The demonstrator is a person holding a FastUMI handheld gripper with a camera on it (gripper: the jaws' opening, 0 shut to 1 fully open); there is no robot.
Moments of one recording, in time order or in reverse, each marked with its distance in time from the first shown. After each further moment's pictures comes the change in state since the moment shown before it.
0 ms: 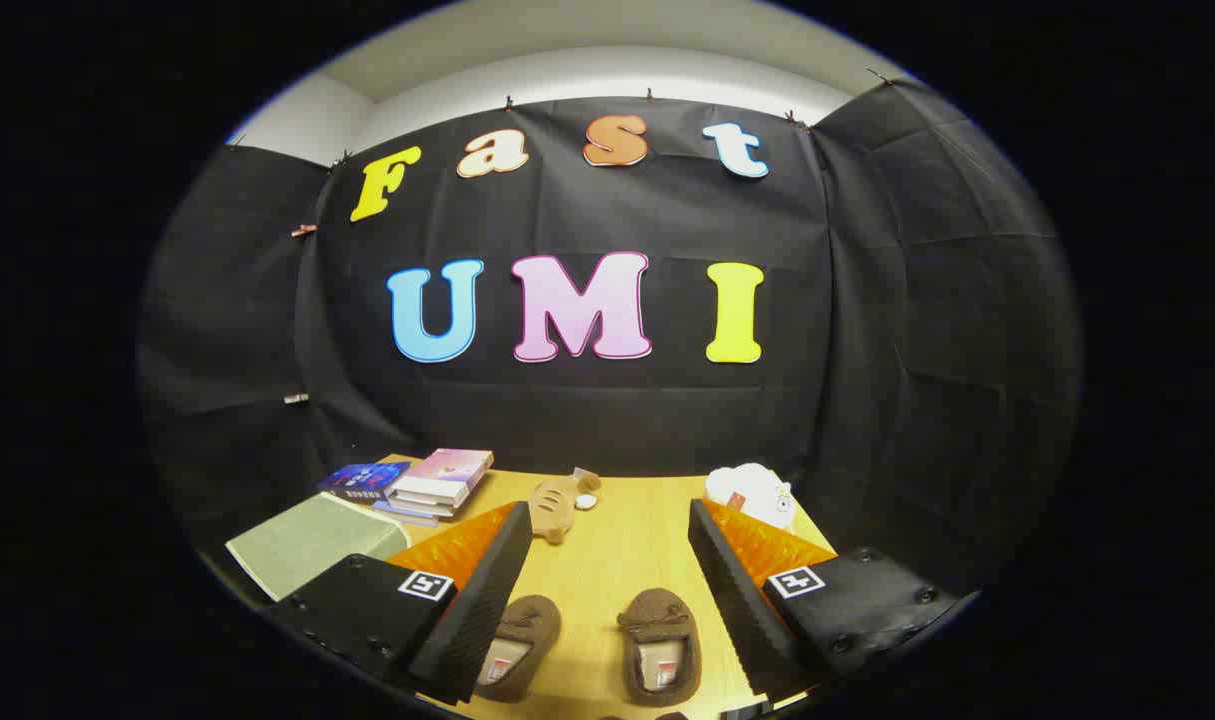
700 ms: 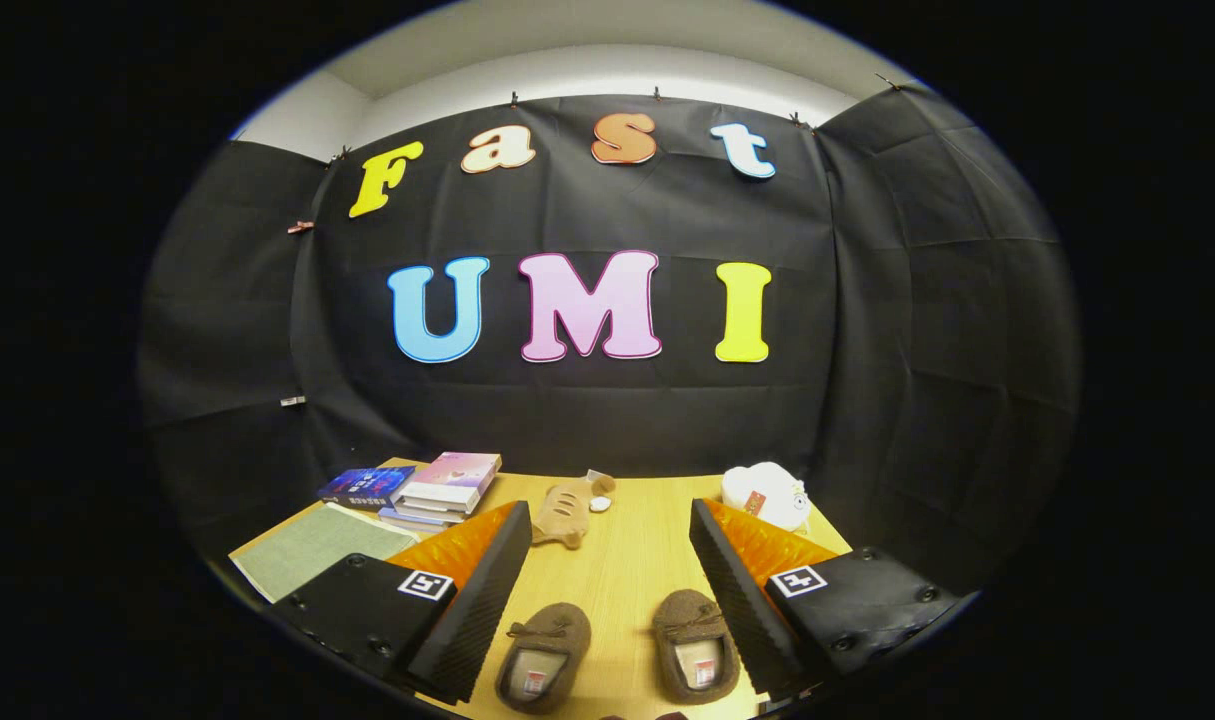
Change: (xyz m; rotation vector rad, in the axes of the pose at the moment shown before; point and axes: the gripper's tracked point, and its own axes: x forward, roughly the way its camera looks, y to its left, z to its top) arm 0.010 0.045 0.004 0.016 -0.003 -0.031
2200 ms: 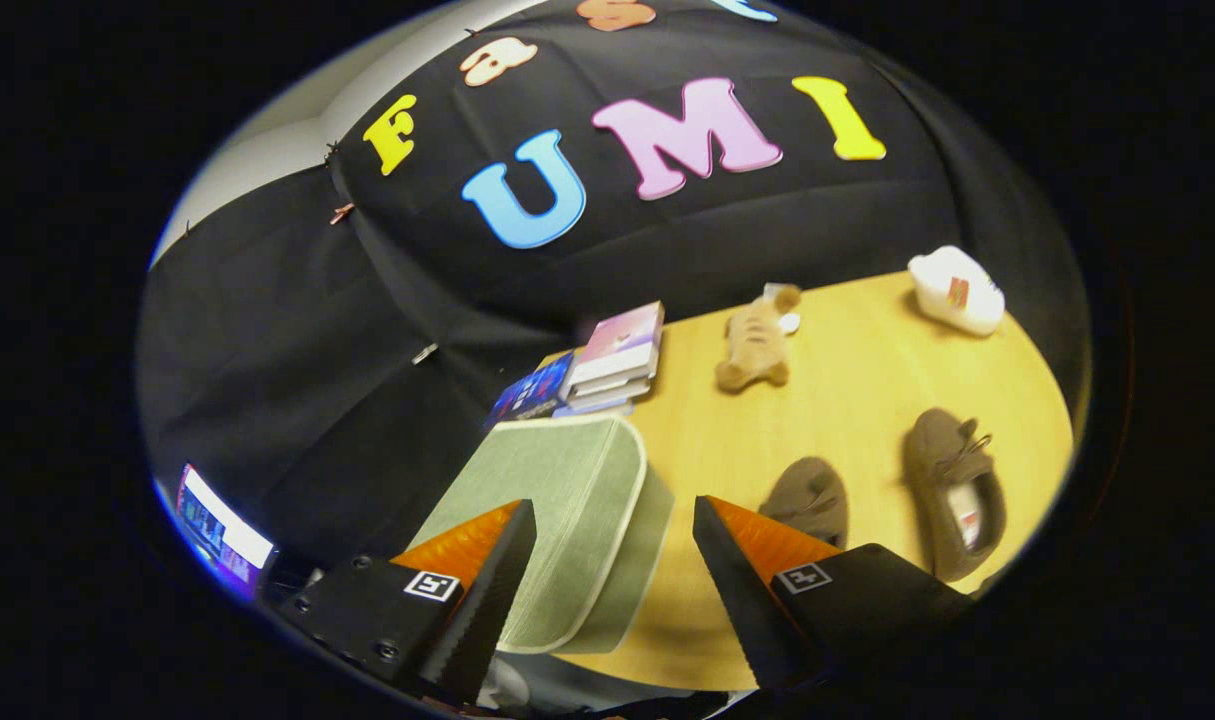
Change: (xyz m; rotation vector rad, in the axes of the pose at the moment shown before) arm -0.019 0.192 -0.129 0.375 0.508 0.443
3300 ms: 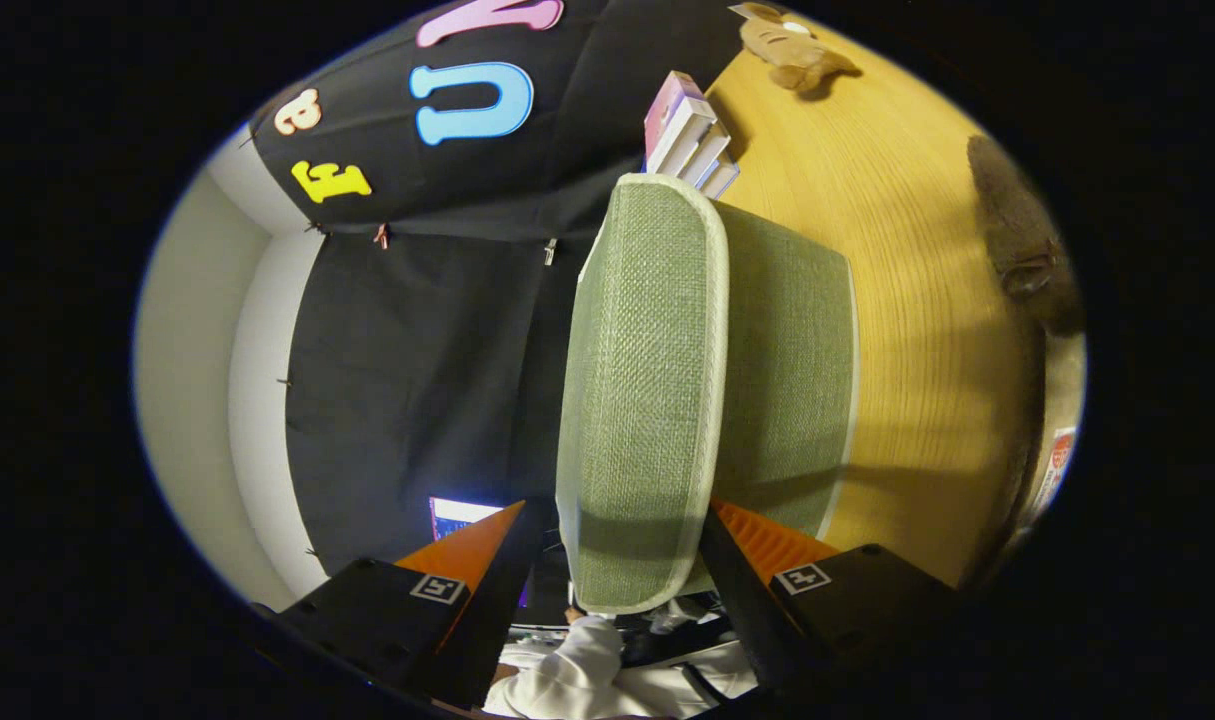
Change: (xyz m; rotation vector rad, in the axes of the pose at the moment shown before) arm 0.019 0.047 -0.080 0.611 0.535 0.591
